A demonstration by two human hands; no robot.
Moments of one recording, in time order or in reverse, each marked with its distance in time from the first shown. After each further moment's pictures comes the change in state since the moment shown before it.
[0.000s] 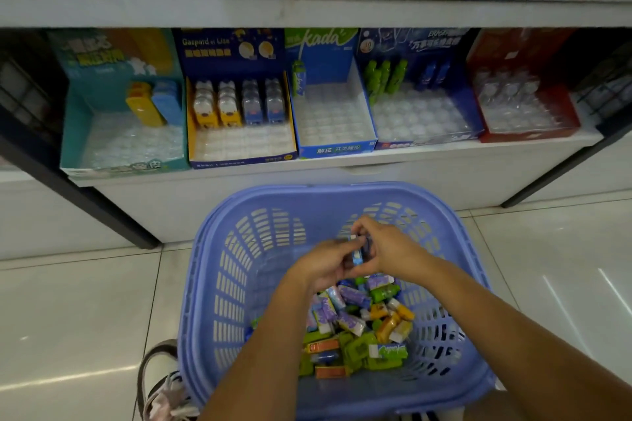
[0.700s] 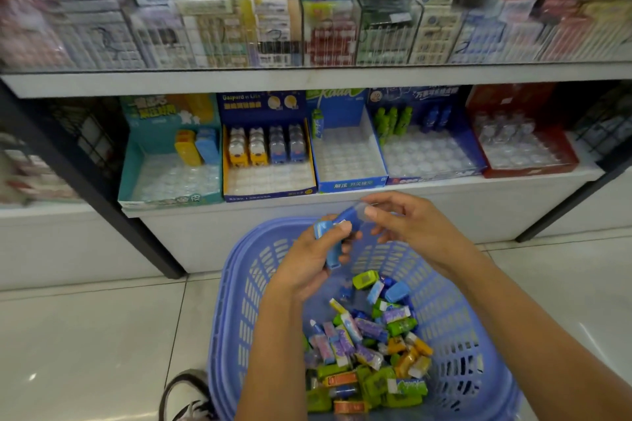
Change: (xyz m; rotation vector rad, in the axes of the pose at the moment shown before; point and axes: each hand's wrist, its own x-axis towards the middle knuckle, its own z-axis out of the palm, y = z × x) left_hand -0.090 0.067 0.013 -0.003 -0.005 0.505; right_hand -0.025 -0.092 -0.064 0.690 0.275 -0.064
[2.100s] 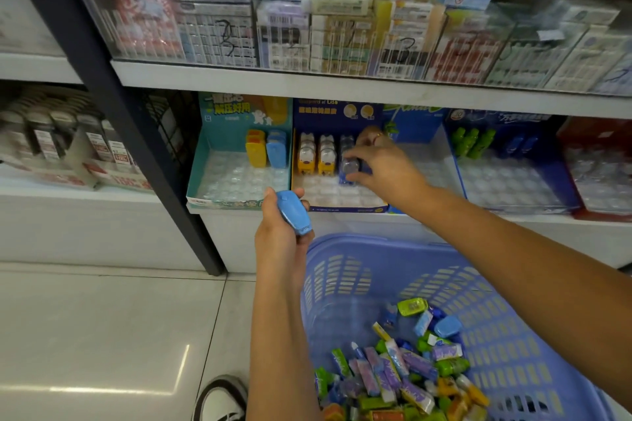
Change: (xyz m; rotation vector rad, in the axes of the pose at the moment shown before) left_hand -0.022 0.081 -0.079 -0.205 0.686 0.228; right_hand 0.147 -0.055 0.101 -1.103 -0.001 -0.542
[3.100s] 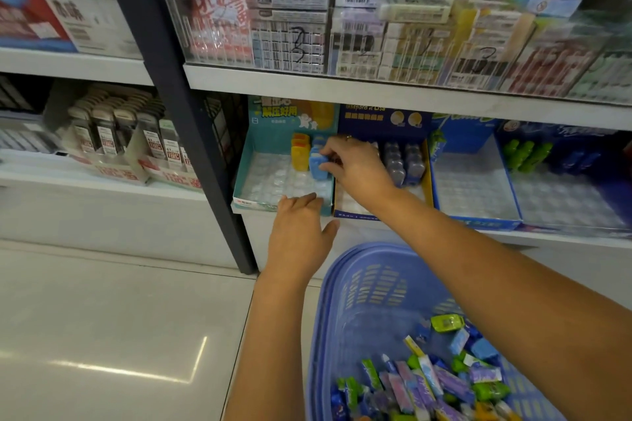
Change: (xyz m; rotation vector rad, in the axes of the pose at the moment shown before) left_hand 0.037 0.027 -0.043 1.595 -0.142 0.624; right_hand 0.057 -0.079 0.043 0.176 0.015 -0.076
